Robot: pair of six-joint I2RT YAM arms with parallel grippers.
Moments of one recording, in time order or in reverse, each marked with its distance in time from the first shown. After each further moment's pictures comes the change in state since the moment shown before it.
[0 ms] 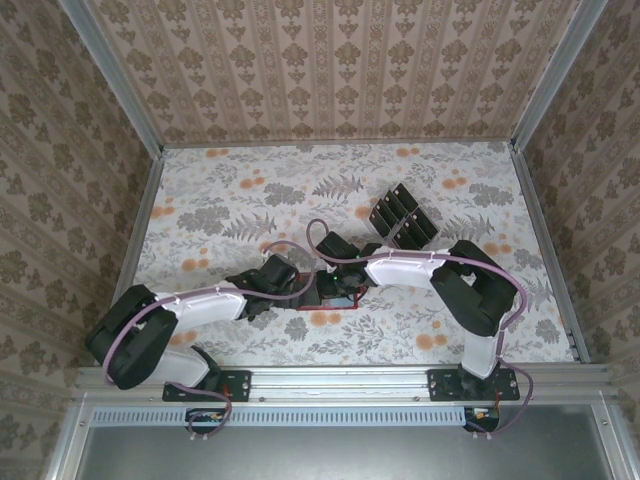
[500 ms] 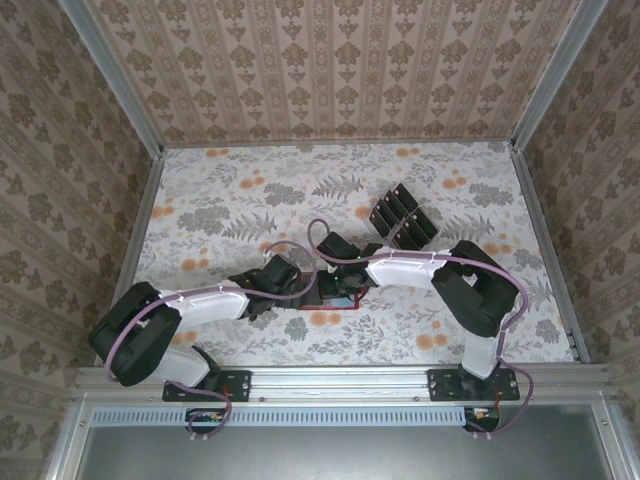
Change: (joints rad) left arm -0.016 0.045 0.013 0.004 -0.021 -0.015; right arm 0.000 0.004 -0.005 0.003 0.005 0.006
